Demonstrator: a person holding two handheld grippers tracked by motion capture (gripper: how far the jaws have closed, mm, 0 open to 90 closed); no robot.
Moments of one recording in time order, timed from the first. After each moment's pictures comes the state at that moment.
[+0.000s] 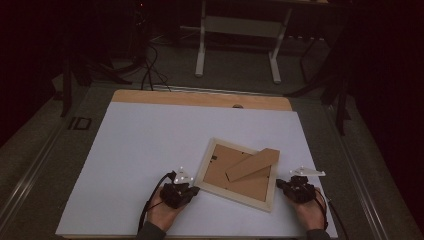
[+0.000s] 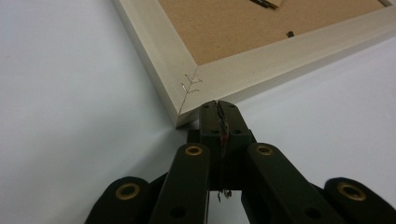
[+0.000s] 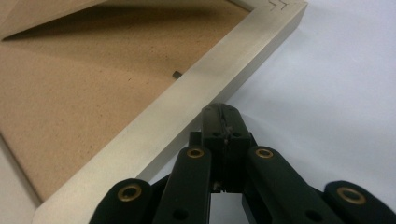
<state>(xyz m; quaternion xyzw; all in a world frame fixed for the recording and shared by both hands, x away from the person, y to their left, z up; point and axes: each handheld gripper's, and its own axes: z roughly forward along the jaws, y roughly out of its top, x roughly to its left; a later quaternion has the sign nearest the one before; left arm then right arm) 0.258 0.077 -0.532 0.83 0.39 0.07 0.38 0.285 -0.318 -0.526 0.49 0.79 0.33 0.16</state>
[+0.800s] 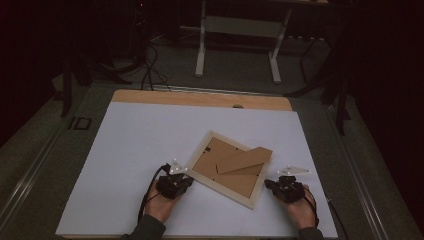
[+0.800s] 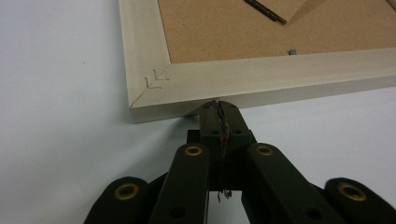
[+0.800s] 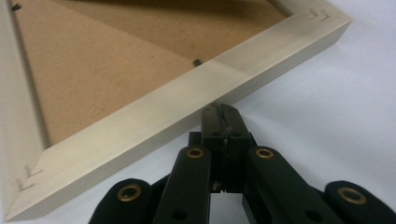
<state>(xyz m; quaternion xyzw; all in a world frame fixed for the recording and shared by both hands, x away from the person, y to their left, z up) 0.279 0.089 -0.536 0.82 0.43 0.10 0.38 0.287 -0.288 -0.526 0.45 0.82 0.33 0.14</state>
